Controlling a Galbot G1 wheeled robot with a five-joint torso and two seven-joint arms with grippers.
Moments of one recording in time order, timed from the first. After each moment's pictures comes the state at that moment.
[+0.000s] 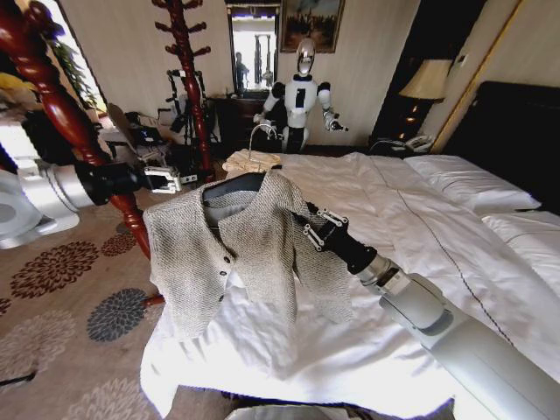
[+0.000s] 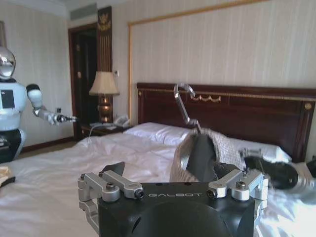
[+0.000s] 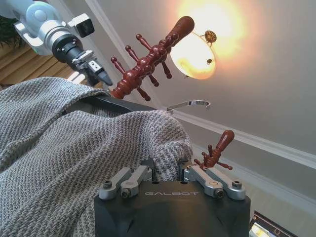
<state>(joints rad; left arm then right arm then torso) 0.98 -0.03 -0.69 -2.01 -1.58 0.34 0.62 -1.00 0.67 0.23 2.27 0.20 0.20 -0.05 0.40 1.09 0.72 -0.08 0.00</state>
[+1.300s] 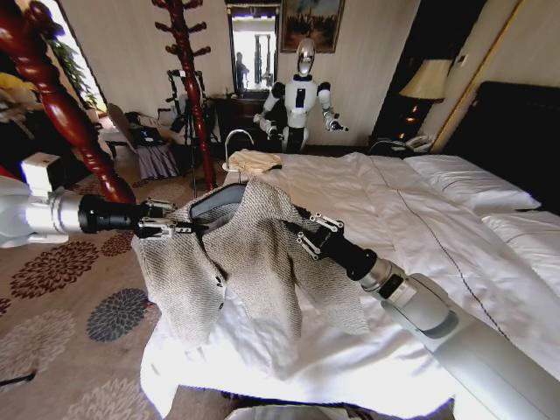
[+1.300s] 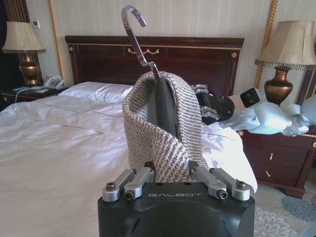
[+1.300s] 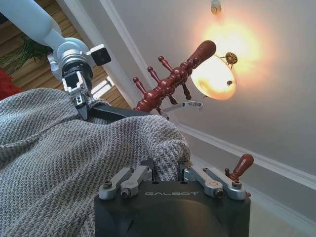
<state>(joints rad) 1.01 0.00 -0.66 -1.97 -1.37 0.35 1.00 -1.00 0.66 0.25 2.31 0.17 0.26 -0.13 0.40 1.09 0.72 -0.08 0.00</state>
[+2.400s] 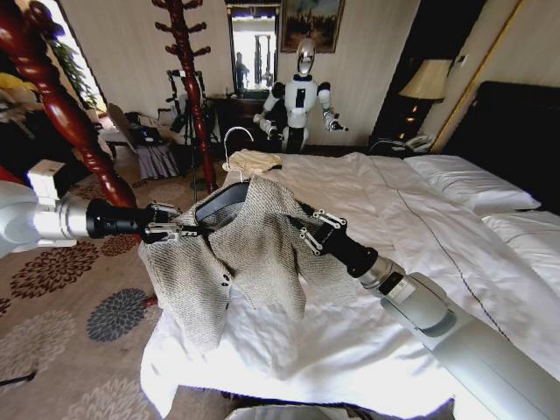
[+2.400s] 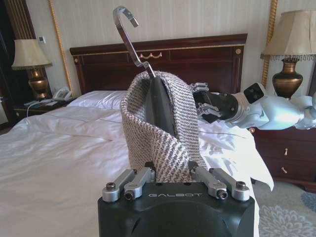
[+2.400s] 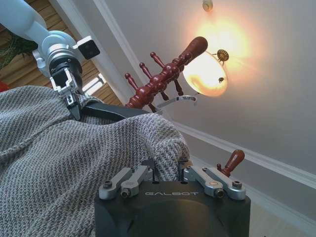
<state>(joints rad) 0.99 -0.06 -0.66 -2.00 -1.30 0.30 0.95 -1.00 0.66 0.24 2.30 0.17 0.25 -0.09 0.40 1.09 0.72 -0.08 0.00</state>
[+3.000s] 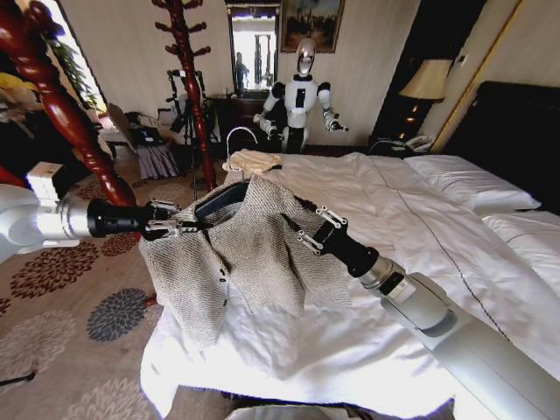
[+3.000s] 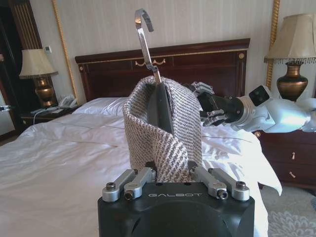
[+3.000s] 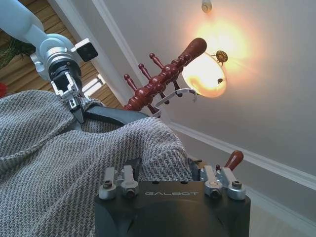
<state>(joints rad) 0.99 -0.07 -0.65 -1.99 -1.30 0.27 0.94 -1.00 0.66 0.24 2.30 0.17 0.25 -0.08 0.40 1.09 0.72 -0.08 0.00</state>
